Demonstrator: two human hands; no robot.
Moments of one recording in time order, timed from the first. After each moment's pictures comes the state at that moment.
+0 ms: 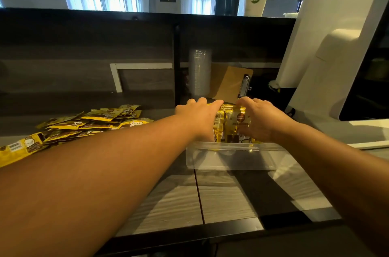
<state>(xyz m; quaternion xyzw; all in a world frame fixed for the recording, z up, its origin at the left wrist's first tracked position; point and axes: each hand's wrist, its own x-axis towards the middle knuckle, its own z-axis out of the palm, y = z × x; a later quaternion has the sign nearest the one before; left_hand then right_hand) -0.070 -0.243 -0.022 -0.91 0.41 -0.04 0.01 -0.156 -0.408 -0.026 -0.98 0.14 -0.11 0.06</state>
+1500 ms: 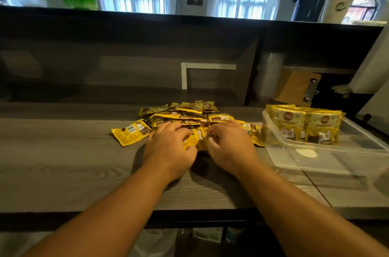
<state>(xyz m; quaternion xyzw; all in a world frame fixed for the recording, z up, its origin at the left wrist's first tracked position) -0.046 0.051 -0.092 -0.94 0.24 -0.12 -0.22 -0.095 -0.109 -0.081 -0.96 0.01 -0.26 0.11</state>
